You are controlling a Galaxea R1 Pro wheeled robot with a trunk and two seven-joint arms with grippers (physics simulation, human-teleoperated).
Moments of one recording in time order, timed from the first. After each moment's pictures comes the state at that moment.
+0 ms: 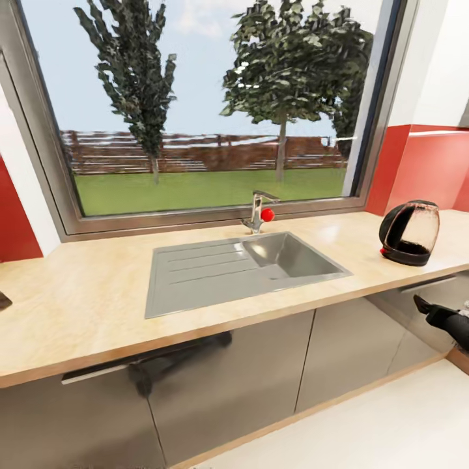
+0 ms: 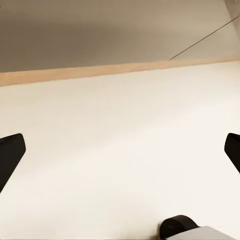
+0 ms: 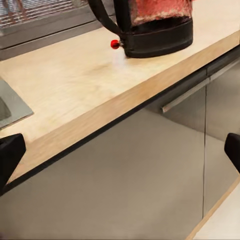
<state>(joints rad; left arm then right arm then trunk) -0.12 0.18 -0.20 -0.36 0.57 -0.15 -0.68 -0.21 -0.67 -0.12 -1.52 -0.89 0.29 -0.27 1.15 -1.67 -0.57</state>
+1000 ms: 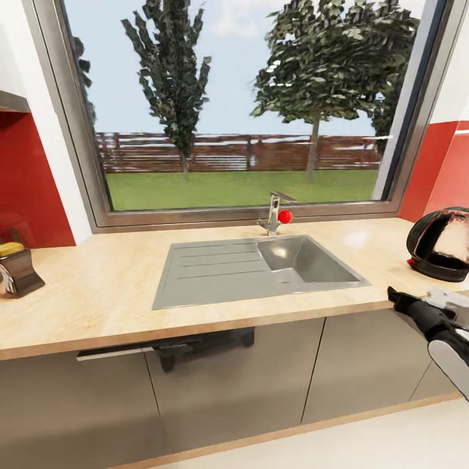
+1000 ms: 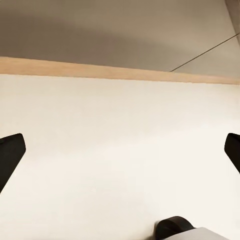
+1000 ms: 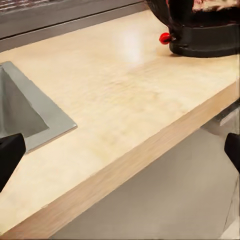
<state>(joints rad) -0.12 0.17 -0.19 -0.36 0.57 -0.15 -0.68 -0.40 -0.62 0.14 -1.52 -0.89 0.28 -0.59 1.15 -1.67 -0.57</state>
